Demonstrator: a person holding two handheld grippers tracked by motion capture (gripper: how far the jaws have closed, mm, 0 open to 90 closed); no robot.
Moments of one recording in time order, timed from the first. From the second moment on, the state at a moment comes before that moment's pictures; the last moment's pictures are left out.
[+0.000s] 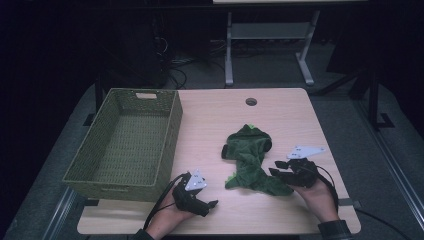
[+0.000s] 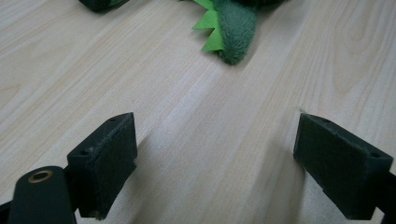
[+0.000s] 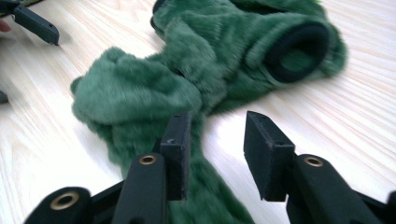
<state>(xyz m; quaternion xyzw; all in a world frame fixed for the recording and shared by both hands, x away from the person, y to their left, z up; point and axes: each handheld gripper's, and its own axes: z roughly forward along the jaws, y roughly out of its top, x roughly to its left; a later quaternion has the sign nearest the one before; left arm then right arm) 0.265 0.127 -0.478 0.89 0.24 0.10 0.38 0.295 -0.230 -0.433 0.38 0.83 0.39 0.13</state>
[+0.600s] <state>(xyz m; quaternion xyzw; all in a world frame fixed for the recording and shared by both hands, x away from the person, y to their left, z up) 0.265 0.127 -0.478 0.89 0.24 0.10 0.38 0.249 -0.299 -0.449 0.38 0.83 0.40 0.09</state>
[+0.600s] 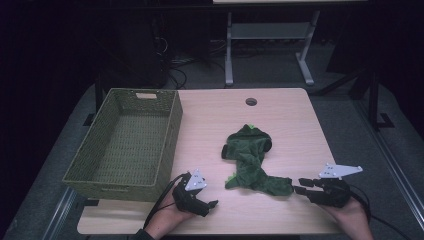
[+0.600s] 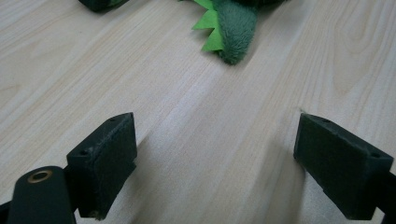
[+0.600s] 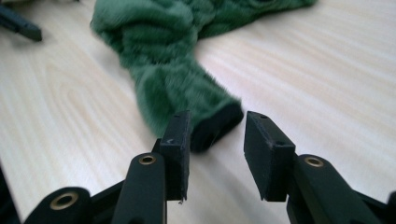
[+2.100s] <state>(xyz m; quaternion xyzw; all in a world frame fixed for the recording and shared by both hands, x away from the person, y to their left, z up) 0.265 0.127 -0.477 0.89 0.24 0.10 0.38 0.256 -0.273 -0.417 0.31 0.84 0.43 0.09</state>
